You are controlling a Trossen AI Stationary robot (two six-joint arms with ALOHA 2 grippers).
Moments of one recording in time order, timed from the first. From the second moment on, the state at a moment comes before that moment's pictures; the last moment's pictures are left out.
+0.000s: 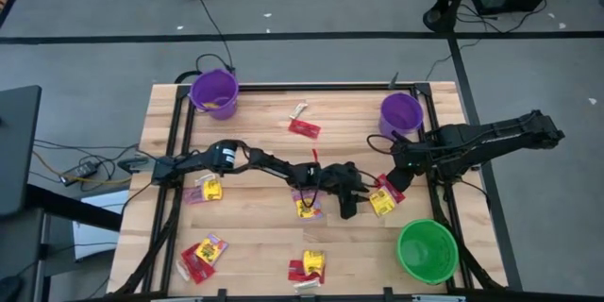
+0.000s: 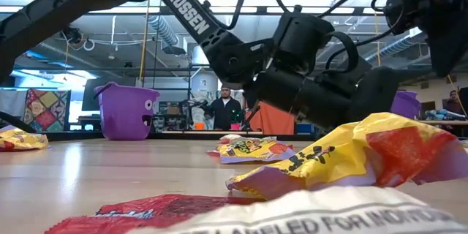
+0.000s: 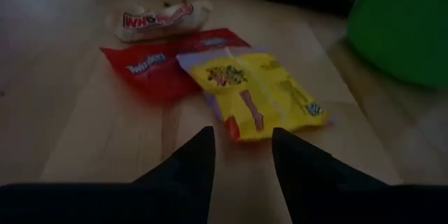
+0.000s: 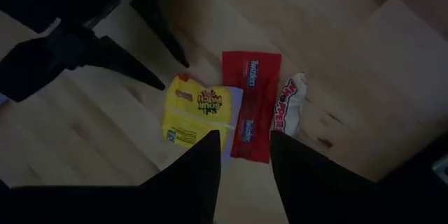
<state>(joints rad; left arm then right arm) -0.06 2.51 1.69 0.46 0.10 -0.19 0.14 0.93 0.80 -1.17 -0.01 1.01</state>
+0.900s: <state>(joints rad) -0.09 2.68 1.93 0.36 0.00 -0.19 0.14 0.93 0.80 -1.18 -0.10 1.06</state>
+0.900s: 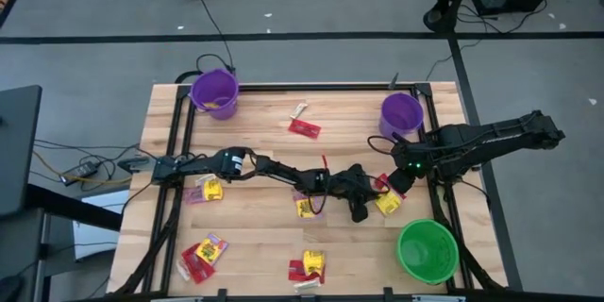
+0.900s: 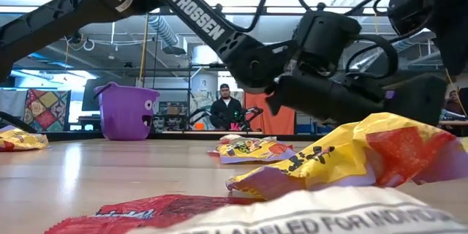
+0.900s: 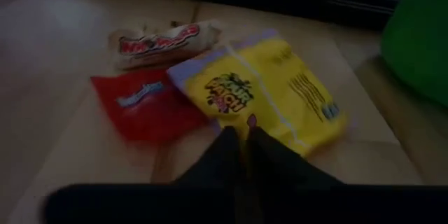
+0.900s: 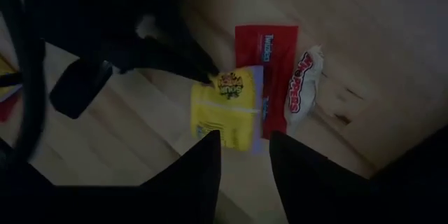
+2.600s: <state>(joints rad) 0.35 1.97 1.96 -1.17 -0.16 0.05 0.14 0.93 0.80 -0.98 0.23 0.92</state>
